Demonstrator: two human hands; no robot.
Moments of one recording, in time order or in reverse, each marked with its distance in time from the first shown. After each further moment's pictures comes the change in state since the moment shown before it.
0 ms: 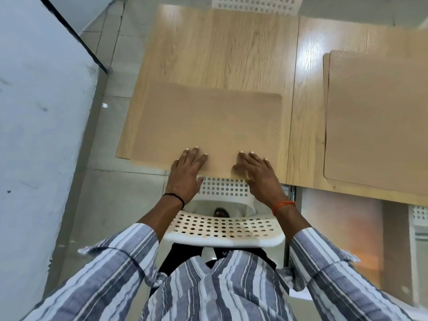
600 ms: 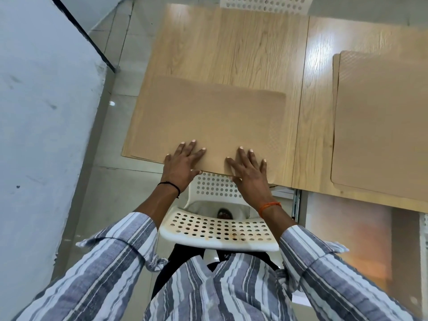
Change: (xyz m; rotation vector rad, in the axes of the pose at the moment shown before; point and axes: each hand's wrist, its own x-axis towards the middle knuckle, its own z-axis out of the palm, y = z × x) left_hand 0.022 -0.023 -0.020 0.004 -0.107 -0.090; right_hand 0.018 -0.034 0.019 -0.033 -0.031 0.065
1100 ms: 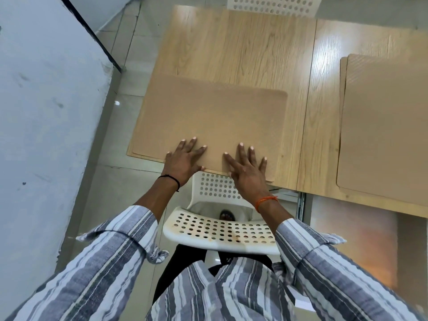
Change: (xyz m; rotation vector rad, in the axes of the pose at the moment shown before) left_hand 0.012 -0.014 -0.008 -0.058 -0.057 -0.023; right_hand 0.017 -0.019 -0.004 -0.089 -0.076 0.015
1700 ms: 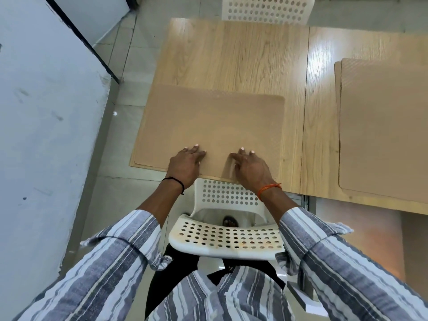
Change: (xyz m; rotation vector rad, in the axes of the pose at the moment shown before) left_hand 0.011 0.003 -0.011 0.002 0.116 0.036; right_hand 0.024 -0.014 -0.035 0.007 -0.036 0.060
